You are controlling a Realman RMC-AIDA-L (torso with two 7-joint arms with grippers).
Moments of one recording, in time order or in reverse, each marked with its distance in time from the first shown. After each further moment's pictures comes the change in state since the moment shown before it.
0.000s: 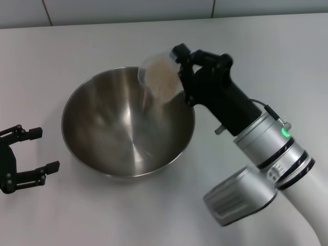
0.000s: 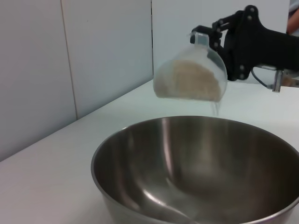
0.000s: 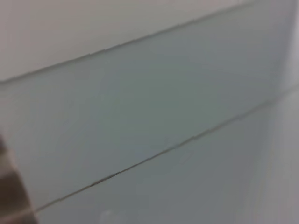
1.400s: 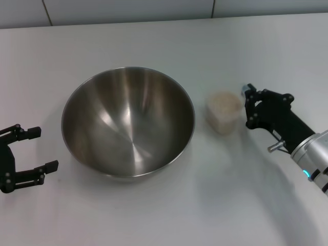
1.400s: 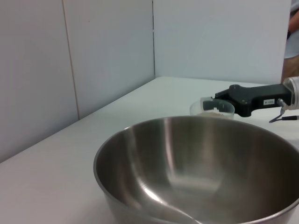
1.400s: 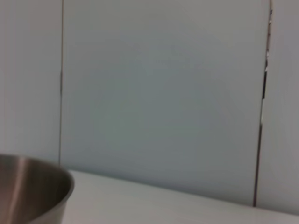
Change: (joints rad) left arm 0.000 0.002 -0.002 -0.001 -0.002 -0.002 0.002; right arm -0.051 -0.003 0.090 -0.328 0.009 0.136 1.396
